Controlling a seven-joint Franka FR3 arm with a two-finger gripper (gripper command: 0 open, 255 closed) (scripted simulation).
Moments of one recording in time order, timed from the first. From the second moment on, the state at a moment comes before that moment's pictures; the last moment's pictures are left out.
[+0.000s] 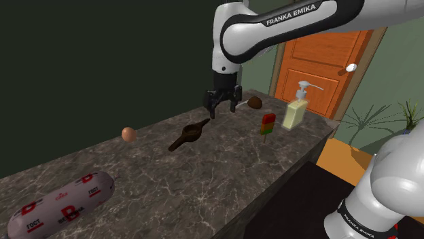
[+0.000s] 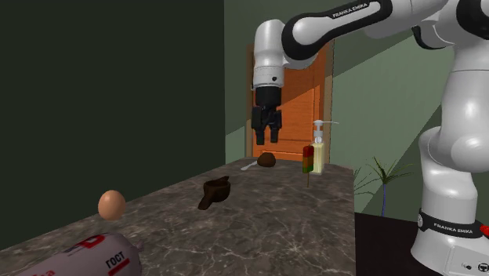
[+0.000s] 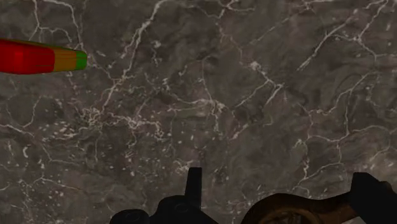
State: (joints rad) arm 0.02 -0.17 0.26 -2.10 0.10 1.93 0.38
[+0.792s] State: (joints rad) arm 0.09 0.30 0.30 -1.71 -0.06 2.01 0.67
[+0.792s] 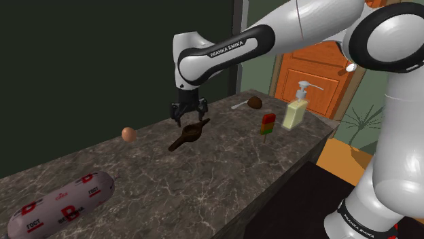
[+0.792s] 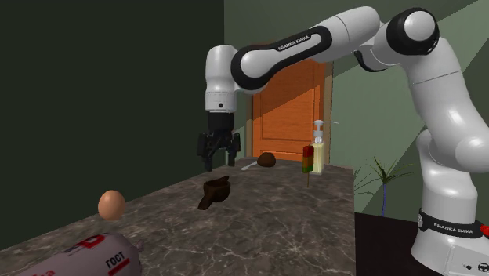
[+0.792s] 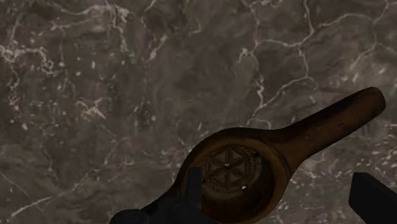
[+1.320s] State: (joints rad) arm 0.12 0.45 0.29 -1.60 -0.11 2.04 0.73
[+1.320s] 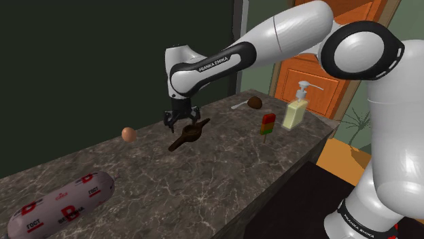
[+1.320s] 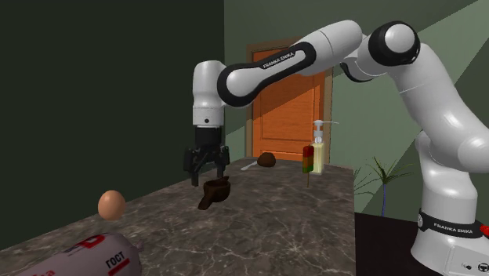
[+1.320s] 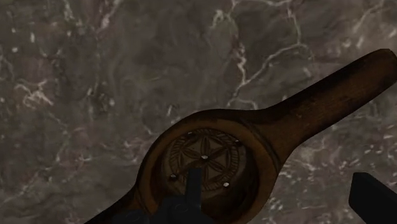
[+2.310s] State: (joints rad) arm 0.12 0.47 0.29 -1.61 -0.11 2.08 0.73
